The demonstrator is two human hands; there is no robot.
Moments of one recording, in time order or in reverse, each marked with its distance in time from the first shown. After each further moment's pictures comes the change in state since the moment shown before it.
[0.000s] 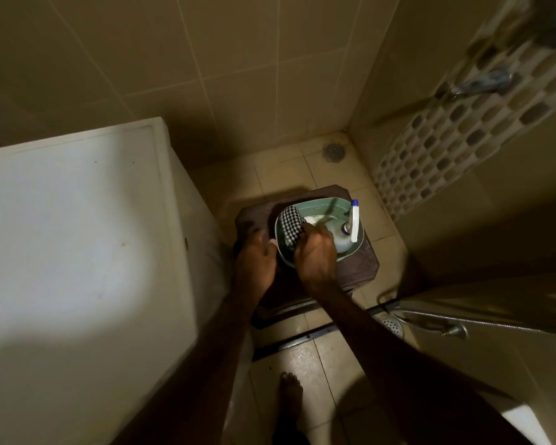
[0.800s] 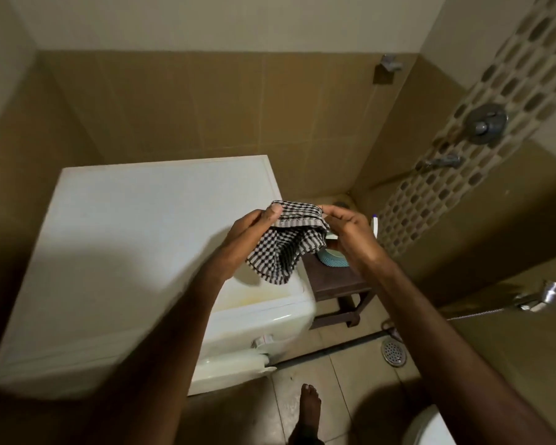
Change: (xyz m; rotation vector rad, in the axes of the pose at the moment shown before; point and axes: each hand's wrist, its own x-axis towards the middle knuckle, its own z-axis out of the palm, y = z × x) left_hand -0.232 -0.039 -0.298 -0.500 -0.299 0.359; right_hand -0.247 -0.203 -0.154 0.961 -0.356 -0.110
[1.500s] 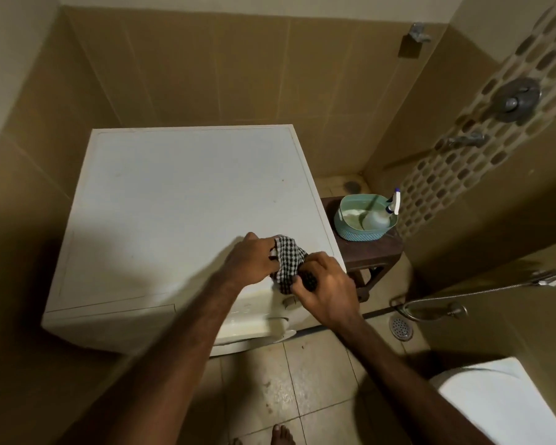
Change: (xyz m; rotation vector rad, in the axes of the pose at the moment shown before) left_hand -0.054 -0.099 -0.042 0.919 -0.053 -0.098; right_hand -0.098 0.147 0.086 -1.163 0.195 -0.429
